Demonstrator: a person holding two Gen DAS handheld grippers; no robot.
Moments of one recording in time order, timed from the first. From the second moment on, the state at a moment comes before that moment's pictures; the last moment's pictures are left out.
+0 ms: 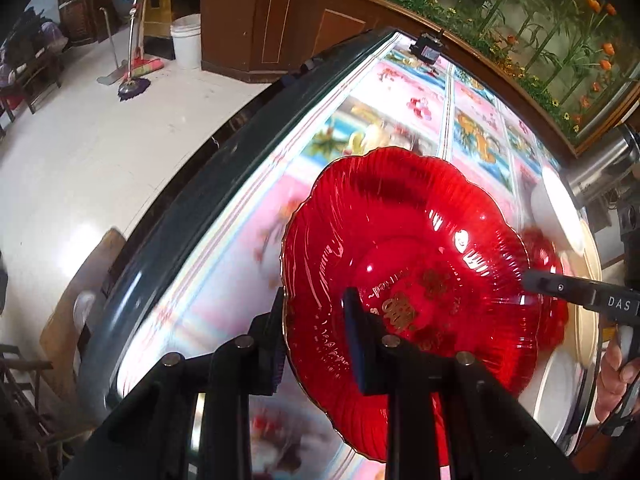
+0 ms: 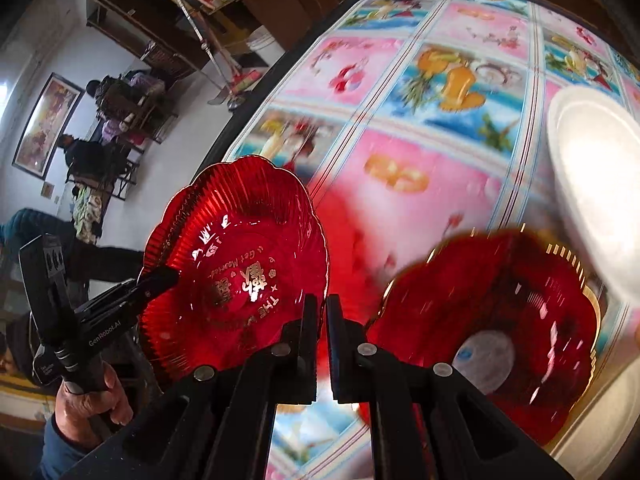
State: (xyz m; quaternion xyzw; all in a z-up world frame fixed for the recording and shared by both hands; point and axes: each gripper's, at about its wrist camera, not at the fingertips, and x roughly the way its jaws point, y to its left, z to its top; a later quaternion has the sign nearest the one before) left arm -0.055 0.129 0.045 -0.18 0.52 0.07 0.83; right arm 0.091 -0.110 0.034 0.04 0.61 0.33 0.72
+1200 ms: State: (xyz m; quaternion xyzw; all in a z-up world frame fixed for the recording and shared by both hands) left arm -0.137 0.118 0.062 -0.19 0.49 0.08 0.85; right arm 0.013 -0.145 0.021 0.07 0.63 0.34 0.70
